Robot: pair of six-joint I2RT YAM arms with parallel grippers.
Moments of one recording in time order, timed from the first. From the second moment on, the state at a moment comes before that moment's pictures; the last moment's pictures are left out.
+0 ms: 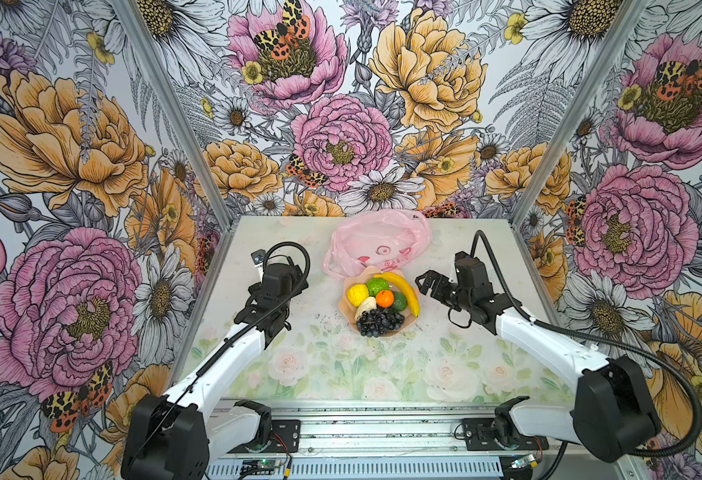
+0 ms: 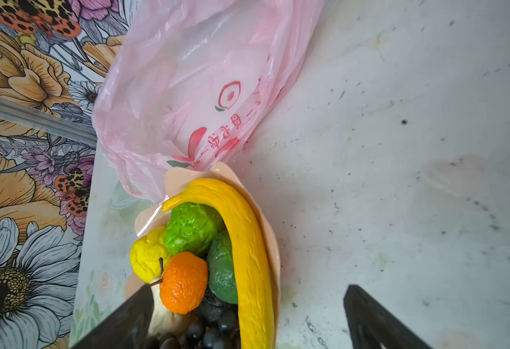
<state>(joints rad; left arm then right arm) -0.29 1.09 0.70 -0.12 -0.49 -0.53 0.35 1.24 0.82 -0.27 -0.12 0.69</state>
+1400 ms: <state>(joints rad) -0.03 1.56 0.29 1.02 -0.30 -0.01 0.07 1.25 0.34 0.41 0.31 0.08</state>
